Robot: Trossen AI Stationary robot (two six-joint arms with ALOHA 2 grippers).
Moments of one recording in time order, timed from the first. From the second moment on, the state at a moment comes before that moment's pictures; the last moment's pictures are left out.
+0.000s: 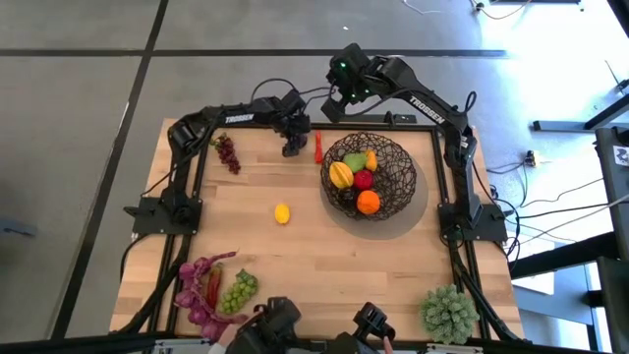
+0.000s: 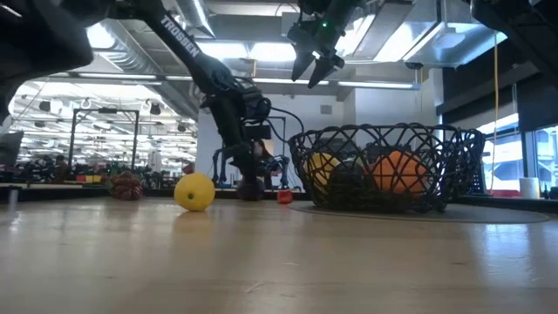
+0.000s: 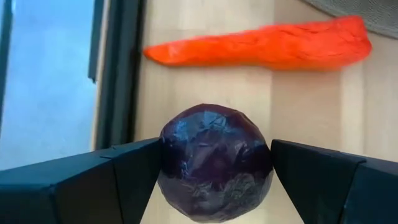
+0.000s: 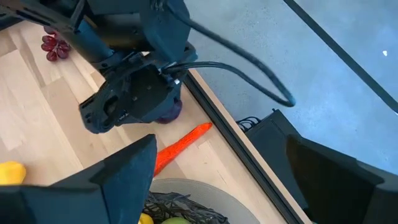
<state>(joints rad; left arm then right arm) 0.72 2.06 1.47 -0.58 0.15 0.64 -0.56 2.05 2.34 -1.18 0.09 0.02</state>
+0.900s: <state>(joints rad) 0.66 2.07 1.40 -0.60 0.07 0.58 -0.56 2.05 2.34 -1.18 0.09 -0.01</state>
